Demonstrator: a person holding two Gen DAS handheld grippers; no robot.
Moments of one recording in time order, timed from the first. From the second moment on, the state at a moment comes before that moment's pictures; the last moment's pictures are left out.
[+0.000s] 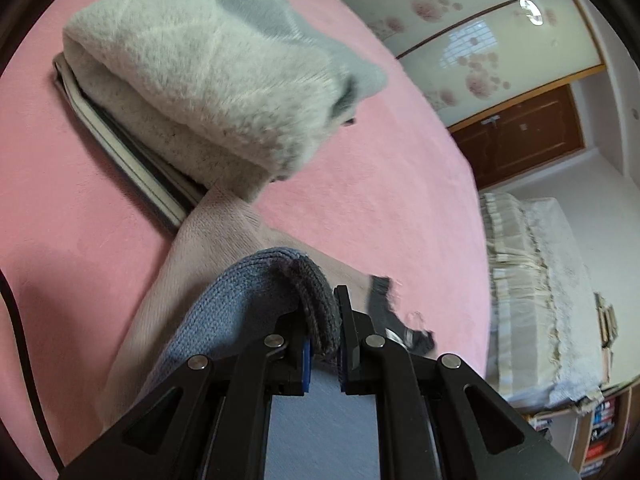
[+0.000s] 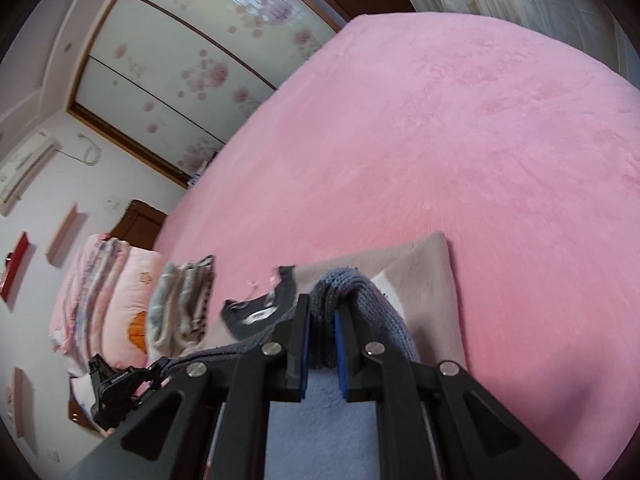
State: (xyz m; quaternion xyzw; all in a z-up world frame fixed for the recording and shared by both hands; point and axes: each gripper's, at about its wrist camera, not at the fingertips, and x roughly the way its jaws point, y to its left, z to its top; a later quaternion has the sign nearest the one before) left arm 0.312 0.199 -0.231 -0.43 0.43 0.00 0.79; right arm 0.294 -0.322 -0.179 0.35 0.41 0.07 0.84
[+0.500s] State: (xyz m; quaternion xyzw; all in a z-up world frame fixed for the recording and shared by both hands) left arm 0.331 0.185 -0.223 -0.36 0.43 -0.01 0.82; right arm 0.316 -0.322 -0.189 0.32 0.44 0.03 0.84
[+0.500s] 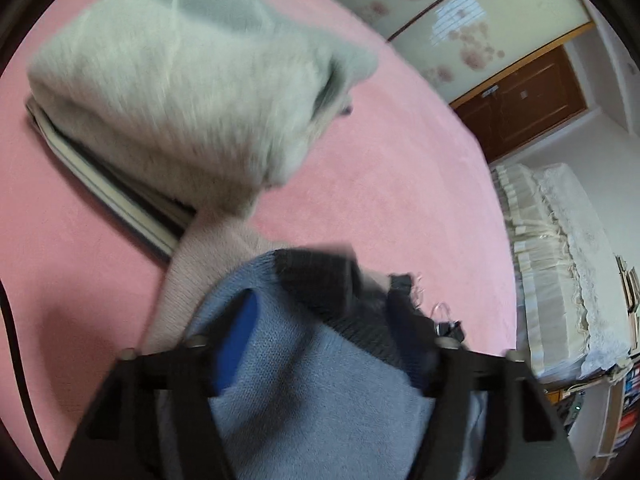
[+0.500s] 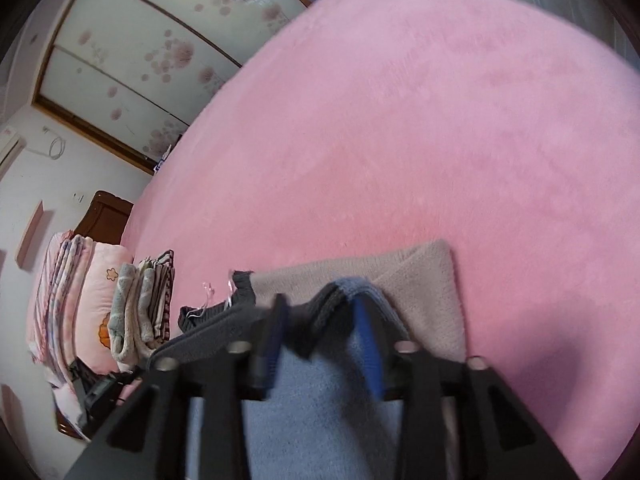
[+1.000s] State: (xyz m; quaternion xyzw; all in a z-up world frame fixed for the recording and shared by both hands) left arm 0.327 0.139 -0.198 -0.05 0.43 -0.05 0.90; right arm 0.317 -0.304 -0.166 0.12 0.44 0.04 0.89
